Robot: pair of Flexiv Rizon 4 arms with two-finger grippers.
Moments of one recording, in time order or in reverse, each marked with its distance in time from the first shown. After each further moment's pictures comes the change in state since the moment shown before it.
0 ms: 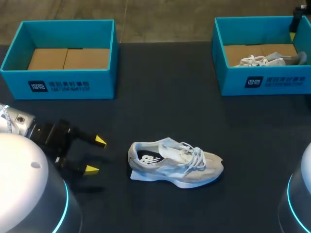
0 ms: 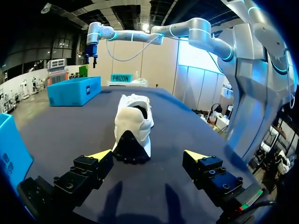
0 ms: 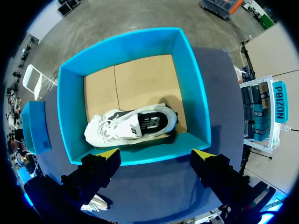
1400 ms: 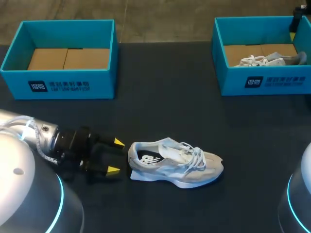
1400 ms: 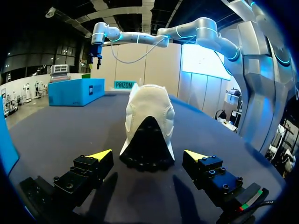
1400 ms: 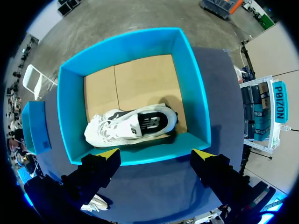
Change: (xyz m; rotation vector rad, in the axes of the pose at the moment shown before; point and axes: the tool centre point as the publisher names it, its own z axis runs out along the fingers) left arm -0.039 0.025 0.063 0.100 -0.021 0.000; right arm 0.000 0.000 0.000 0.000 0.000 0.000
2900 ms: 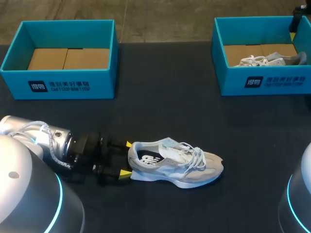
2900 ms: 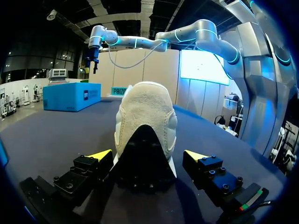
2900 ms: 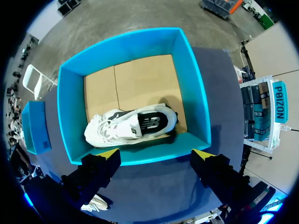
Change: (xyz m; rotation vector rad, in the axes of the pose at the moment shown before) left arm 0.007 -0.008 0.039 0.071 0.020 -0.003; right arm 0.000 0.000 0.000 0.000 0.000 0.000
